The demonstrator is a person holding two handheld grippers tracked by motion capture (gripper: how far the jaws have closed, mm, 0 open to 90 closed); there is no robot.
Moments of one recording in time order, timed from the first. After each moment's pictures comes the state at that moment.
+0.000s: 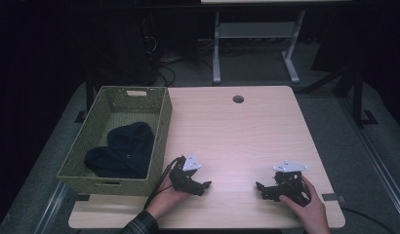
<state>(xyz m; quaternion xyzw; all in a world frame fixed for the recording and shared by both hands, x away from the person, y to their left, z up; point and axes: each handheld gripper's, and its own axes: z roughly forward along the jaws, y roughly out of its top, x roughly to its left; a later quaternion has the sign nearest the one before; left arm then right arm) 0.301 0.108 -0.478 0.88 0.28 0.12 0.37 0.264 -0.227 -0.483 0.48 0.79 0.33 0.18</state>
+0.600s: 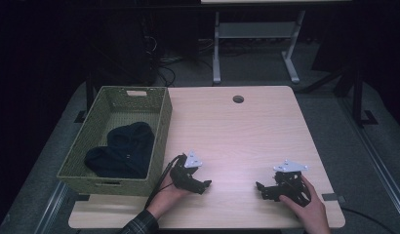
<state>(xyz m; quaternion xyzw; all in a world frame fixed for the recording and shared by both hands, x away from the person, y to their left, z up) 0.306 0.105 -0.474 0.88 0.29 0.11 0.36 0.264 -0.227 -0.483 0.48 0.79 0.33 0.18</state>
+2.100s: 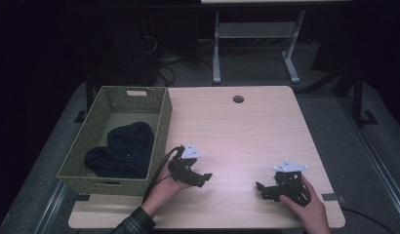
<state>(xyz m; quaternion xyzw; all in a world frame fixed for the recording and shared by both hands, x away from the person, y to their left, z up) 0.313 0.107 -0.439 0.88 0.28 0.10 0.38 0.264 -0.227 -0.483 0.48 0.79 0.33 0.18</state>
